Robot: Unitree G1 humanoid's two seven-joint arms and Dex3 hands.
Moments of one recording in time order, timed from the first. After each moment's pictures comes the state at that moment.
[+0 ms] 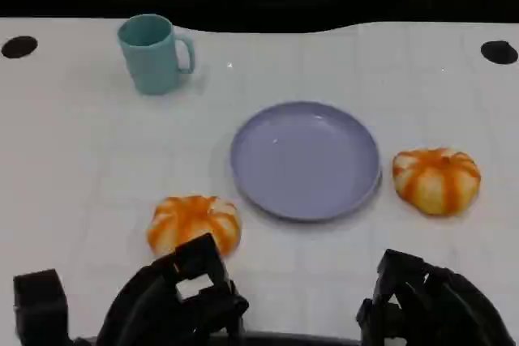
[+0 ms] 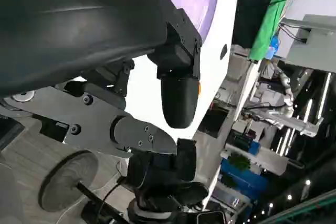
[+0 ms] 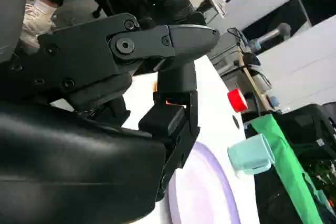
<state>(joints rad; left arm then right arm) 0.13 0.02 -0.04 0.11 -0.44 0.02 -0.67 0.17 -0.05 0.02 0.03 0.47 0.15 0.66</state>
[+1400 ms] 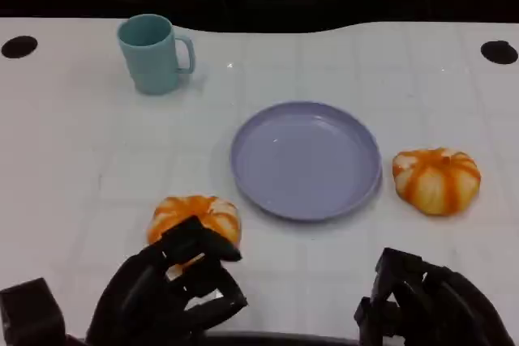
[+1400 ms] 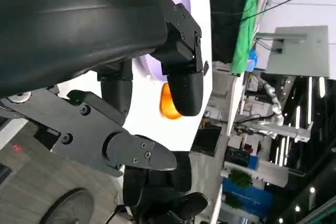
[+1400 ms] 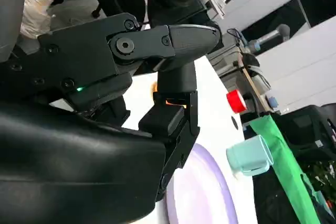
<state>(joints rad) 0.14 0.01 -0.04 0.07 -0.37 -0.13 -0.61 0.17 -0.05 0.03 0.01 0.46 0.15 0.66</state>
